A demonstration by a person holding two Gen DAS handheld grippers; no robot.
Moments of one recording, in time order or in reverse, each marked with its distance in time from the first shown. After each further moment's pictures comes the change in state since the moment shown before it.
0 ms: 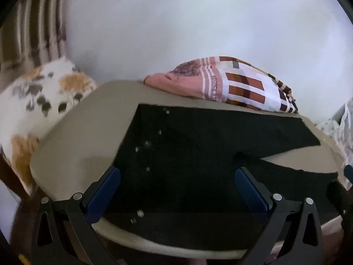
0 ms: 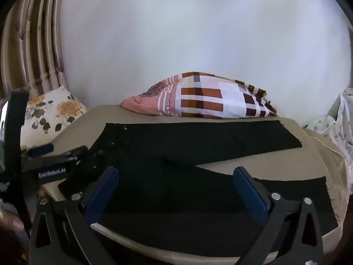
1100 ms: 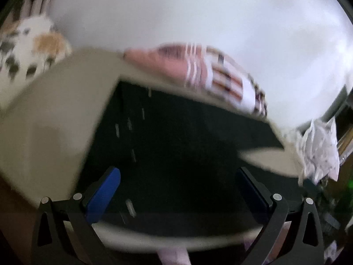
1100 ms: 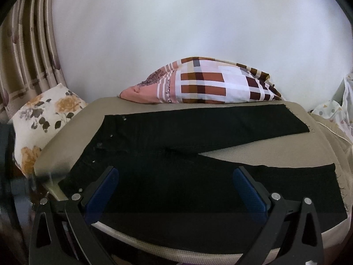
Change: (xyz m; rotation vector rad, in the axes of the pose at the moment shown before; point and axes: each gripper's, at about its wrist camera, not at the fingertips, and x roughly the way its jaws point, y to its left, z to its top) left arm 0.031 0.072 0.041 -0.116 0.113 -0.310; right arm 0.025 -0.004 -0.002 0.043 0.091 0.019
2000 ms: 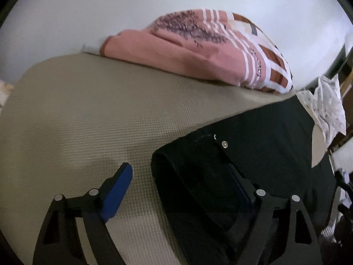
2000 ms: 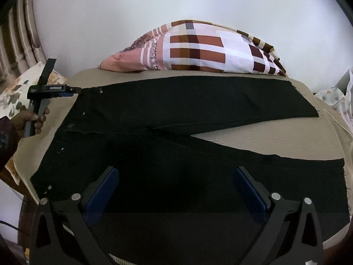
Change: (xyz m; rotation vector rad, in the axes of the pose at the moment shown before) left arm 0.232 0.142 0.155 0.297 0.313 -0.101; right arm 0.097 -0.008 0.003 -0.006 0.213 -0.077
